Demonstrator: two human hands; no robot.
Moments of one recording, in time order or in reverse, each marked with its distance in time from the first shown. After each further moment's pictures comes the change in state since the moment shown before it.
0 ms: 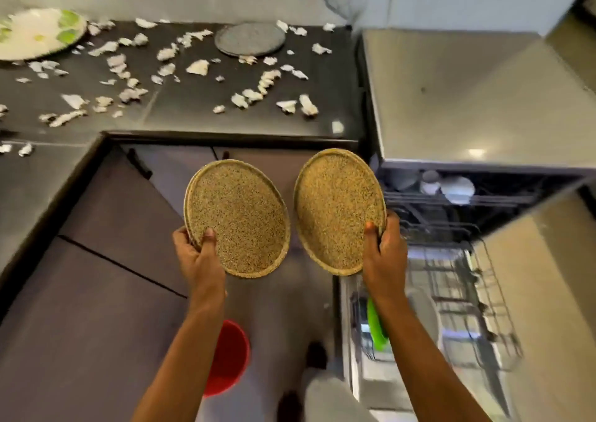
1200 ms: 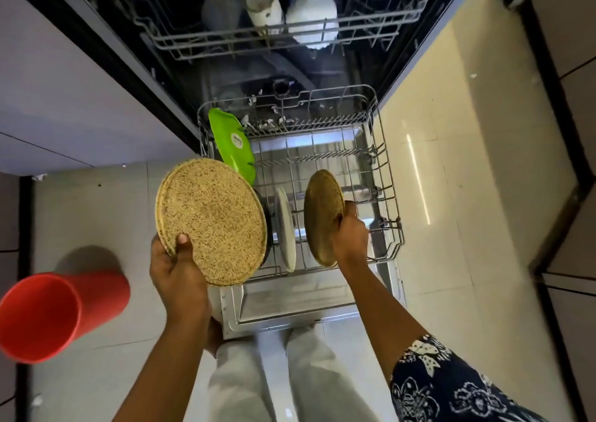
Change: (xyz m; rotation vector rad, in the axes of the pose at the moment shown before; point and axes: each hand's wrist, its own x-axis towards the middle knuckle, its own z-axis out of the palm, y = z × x) left_hand -0.297 -0.272 0.251 0.148 -0.065 -0.206; right_hand 0.007 0.470 -0.175 -0.429 -0.413 0.676
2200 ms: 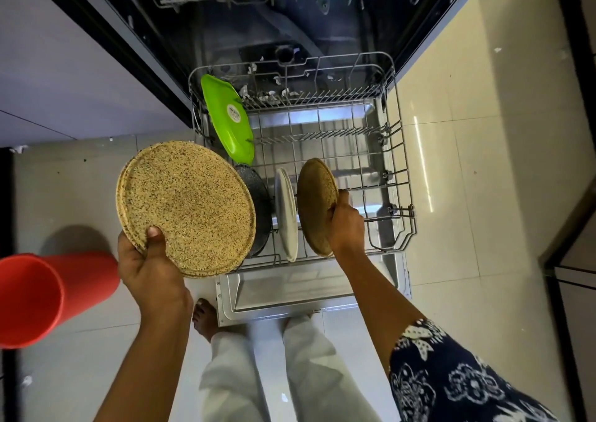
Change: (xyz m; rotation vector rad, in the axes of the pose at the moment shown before) left_hand 0.020 -0.034 -0.009 -0.106 0.092 0.004; right_hand 0.028 0.022 0.046 -0.173 -0.076 -0.087
